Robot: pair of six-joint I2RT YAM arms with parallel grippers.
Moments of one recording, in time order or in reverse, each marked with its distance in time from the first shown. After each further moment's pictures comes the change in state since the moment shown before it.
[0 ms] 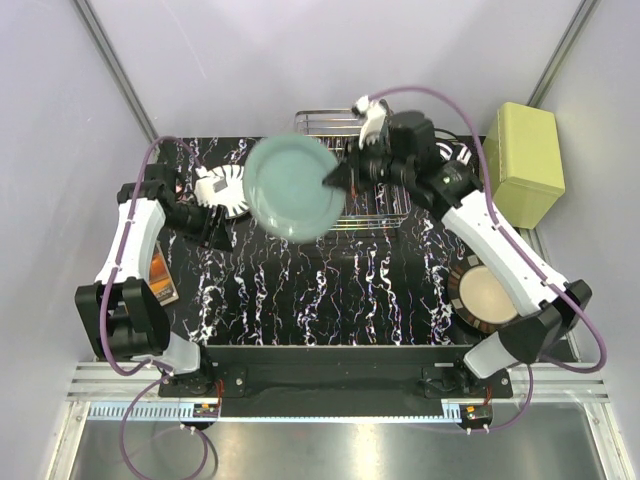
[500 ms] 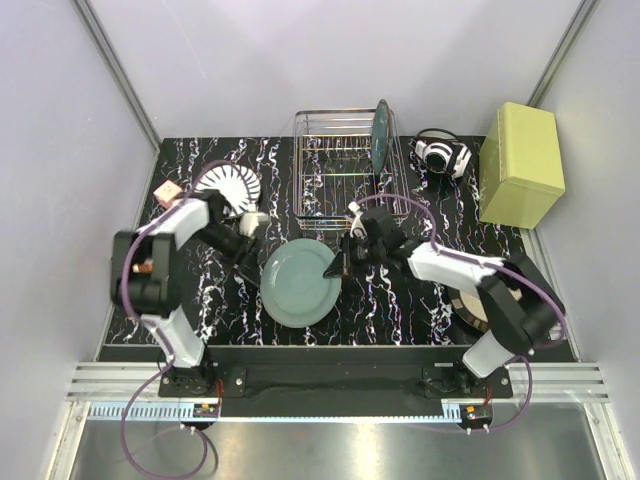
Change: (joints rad) left arm -0.217 0.318 -0.142 0.069 0.046 0.083; right arm 0.046 0.109 -0.804 0.600 -0.044 0.450
